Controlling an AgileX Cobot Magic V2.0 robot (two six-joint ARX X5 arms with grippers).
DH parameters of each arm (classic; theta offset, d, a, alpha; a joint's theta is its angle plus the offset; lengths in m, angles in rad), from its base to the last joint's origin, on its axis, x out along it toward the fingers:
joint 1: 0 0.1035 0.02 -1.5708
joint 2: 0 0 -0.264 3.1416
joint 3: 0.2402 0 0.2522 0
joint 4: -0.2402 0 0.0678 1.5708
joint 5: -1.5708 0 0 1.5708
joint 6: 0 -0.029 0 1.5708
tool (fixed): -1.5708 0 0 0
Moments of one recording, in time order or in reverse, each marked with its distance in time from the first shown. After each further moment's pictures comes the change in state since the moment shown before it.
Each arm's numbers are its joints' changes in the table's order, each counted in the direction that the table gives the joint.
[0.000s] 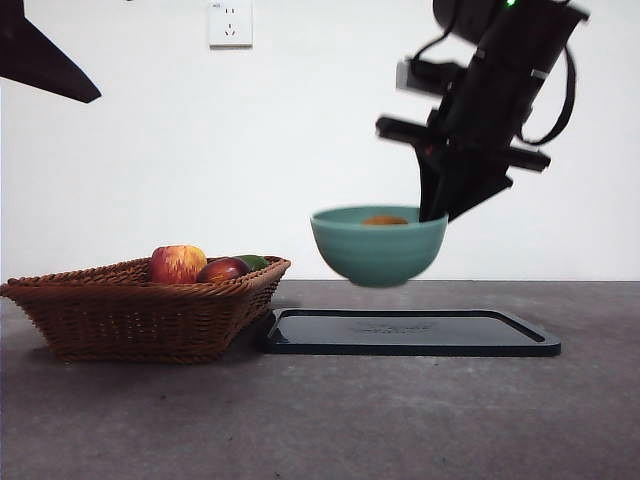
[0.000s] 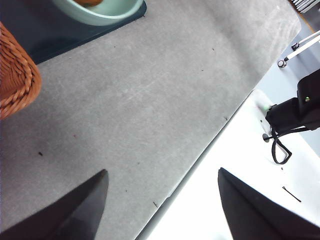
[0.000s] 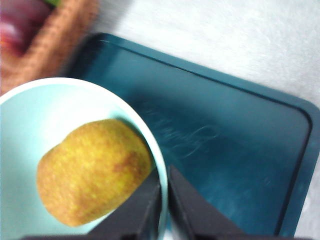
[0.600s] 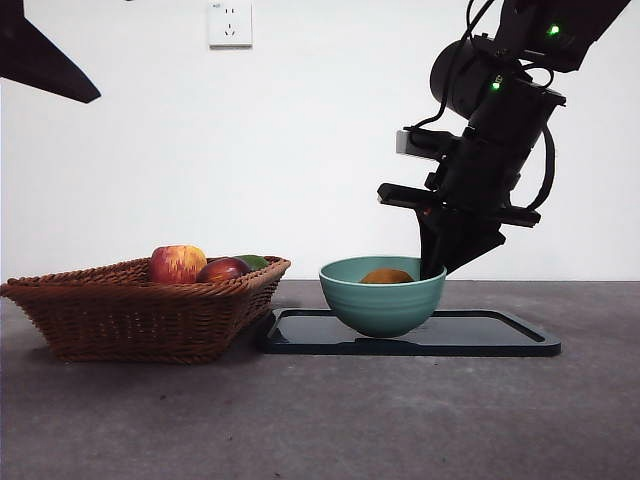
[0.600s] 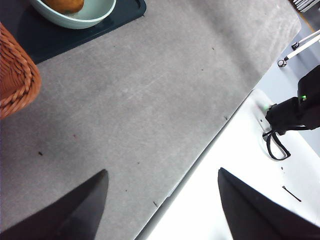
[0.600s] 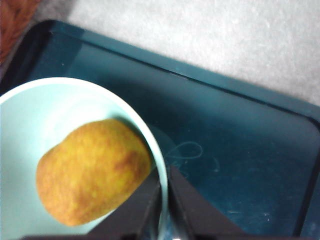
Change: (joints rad) left arm 0.000 0.000 0.000 -0.002 0.000 -0.001; right arm -0.055 0.158 0.025 0.093 -0.039 0.026
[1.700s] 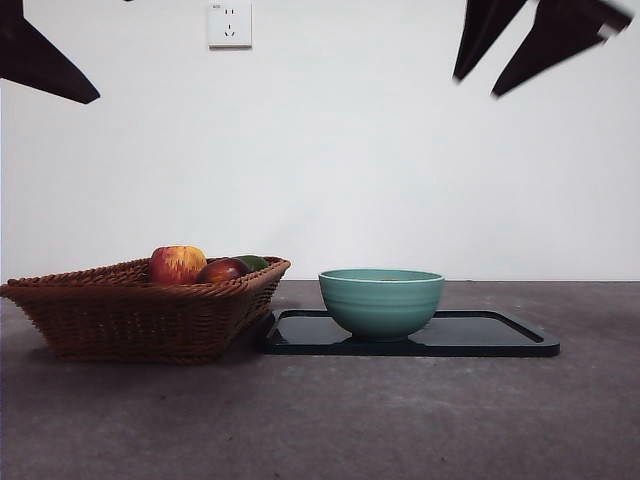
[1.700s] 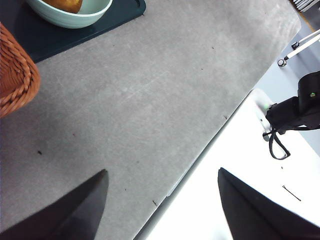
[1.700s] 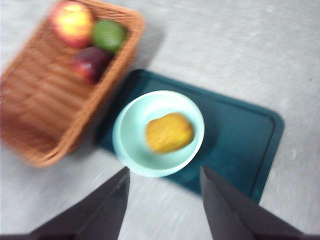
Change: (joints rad) left arm 0.000 0.000 0.000 -0.002 0.000 0.000; right arm 0.008 -0.548 0.011 -0.369 -0.081 -0.007
